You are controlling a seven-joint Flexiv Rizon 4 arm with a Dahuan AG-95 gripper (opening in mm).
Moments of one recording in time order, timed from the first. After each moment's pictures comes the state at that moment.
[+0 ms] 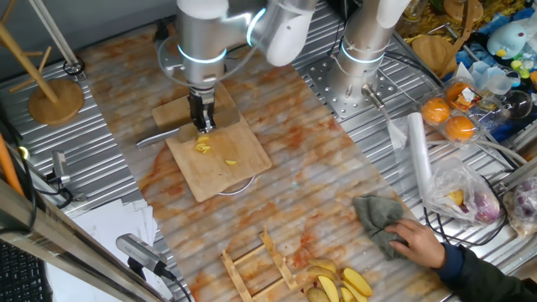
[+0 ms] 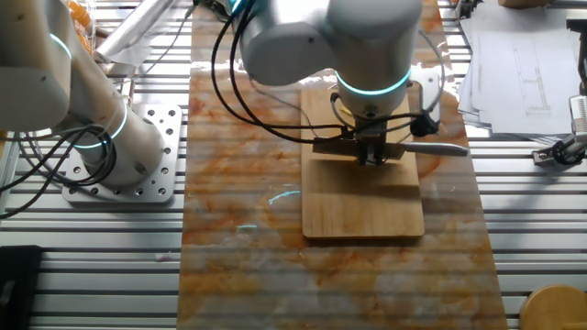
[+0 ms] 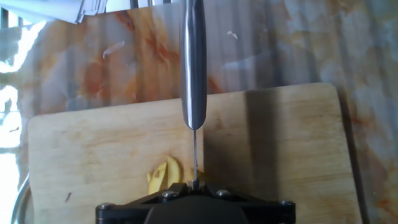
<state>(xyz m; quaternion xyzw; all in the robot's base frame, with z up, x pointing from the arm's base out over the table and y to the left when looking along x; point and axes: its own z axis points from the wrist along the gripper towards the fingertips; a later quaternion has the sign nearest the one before) 0.511 -0.020 0.043 0.04 1.00 0.00 0.09</state>
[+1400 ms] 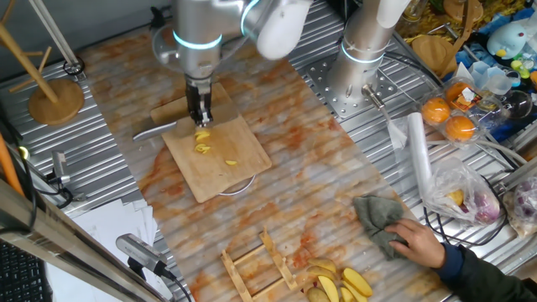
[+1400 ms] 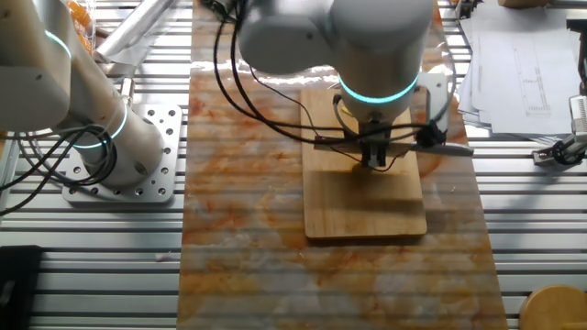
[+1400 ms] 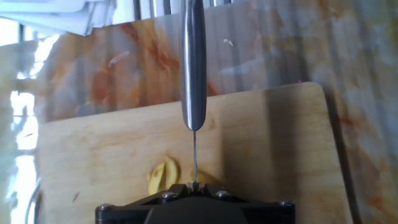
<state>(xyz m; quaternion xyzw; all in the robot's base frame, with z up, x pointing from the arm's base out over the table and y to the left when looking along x) 0.518 -0.027 0.060 0.05 0.99 0.04 0.08</state>
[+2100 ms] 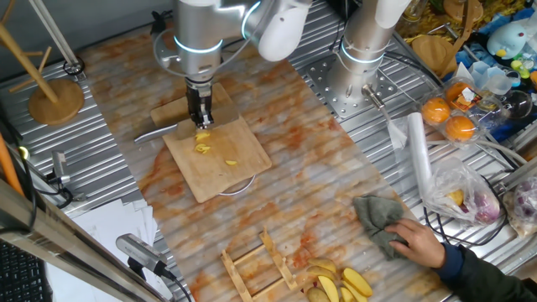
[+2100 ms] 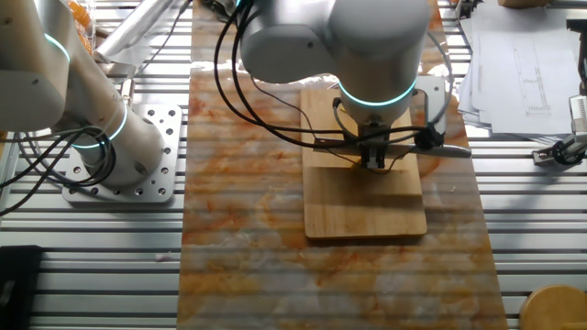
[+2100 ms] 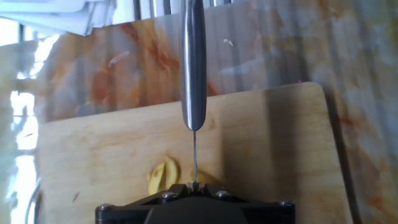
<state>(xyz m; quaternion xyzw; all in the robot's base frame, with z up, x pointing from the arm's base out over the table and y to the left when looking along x) 0.514 -0.026 0.061 0.05 1.00 0.04 0.08</state>
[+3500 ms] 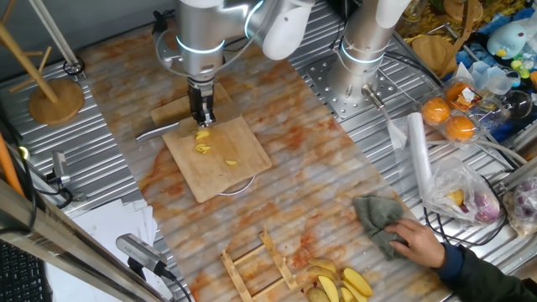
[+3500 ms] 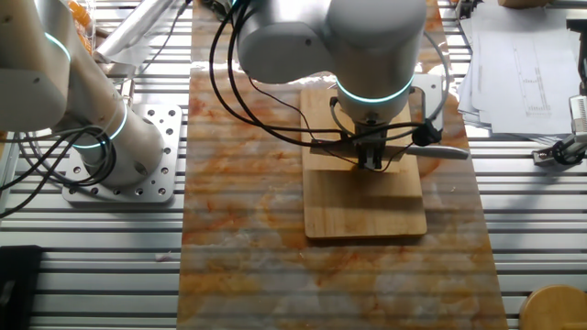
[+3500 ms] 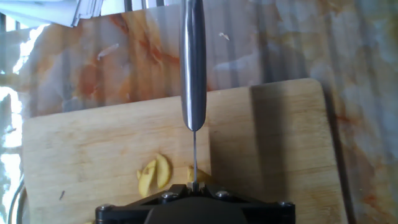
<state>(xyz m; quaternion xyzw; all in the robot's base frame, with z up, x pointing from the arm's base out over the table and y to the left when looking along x) 0.507 -0.030 0.060 0.04 1.00 0.02 0.08</state>
